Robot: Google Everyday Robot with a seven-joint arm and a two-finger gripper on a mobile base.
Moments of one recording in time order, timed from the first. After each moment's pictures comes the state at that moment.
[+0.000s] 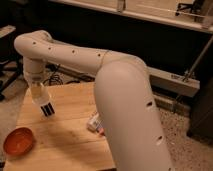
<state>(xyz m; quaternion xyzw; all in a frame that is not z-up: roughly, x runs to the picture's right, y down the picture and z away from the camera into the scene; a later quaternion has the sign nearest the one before) -0.350 0.006 0.678 -0.26 0.32 0.90 0.17</state>
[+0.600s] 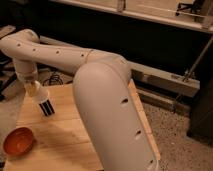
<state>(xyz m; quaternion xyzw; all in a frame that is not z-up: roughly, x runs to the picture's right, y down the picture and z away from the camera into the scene) -0.371 -0.004 0.692 -0.21 0.30 0.91 0.21</state>
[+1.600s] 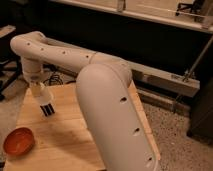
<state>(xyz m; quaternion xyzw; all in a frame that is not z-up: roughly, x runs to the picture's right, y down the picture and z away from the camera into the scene) -0.354 0.004 0.713 -0.23 0.34 0.90 0.16</state>
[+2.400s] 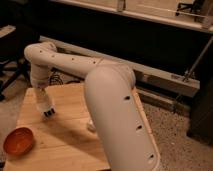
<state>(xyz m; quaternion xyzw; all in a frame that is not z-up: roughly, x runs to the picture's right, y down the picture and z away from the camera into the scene) -0.352 0.039 0.743 -0.26 0.37 0.88 0.14</state>
